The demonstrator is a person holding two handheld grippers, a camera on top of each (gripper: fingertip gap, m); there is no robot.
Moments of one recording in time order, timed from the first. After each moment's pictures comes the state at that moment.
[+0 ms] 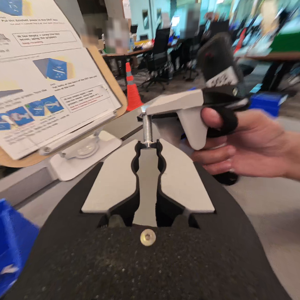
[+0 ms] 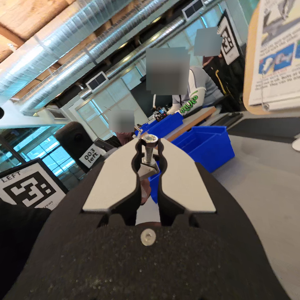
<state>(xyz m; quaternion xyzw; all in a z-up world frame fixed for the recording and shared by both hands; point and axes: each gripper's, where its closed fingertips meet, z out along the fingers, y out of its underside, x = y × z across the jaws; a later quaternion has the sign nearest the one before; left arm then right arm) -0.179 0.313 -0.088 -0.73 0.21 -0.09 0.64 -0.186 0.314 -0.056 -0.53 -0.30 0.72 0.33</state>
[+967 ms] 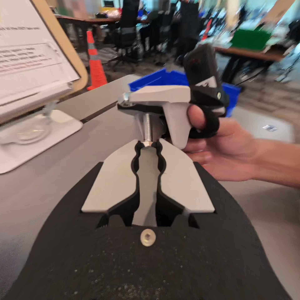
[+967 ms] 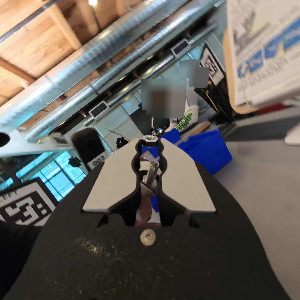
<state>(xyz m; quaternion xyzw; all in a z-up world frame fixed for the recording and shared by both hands) -0.147 0.302 -0.127 -0.76 0.23 -0.21 0.57 -0.174 0.314 -0.079 -0.51 -0.22 0.75 0.36</state>
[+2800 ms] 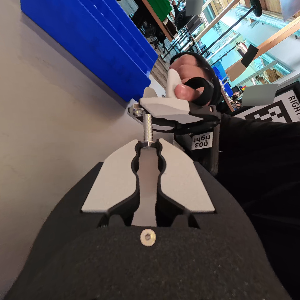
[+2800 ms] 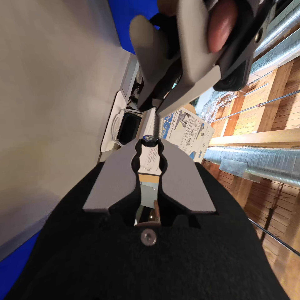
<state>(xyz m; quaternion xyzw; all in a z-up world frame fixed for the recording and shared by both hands) -0.157 0.244 -0.145 -0.77 0.23 -0.53 0.27 -0.160 0.289 -0.136 -0.15 -0.73 -0.31 0.59</state>
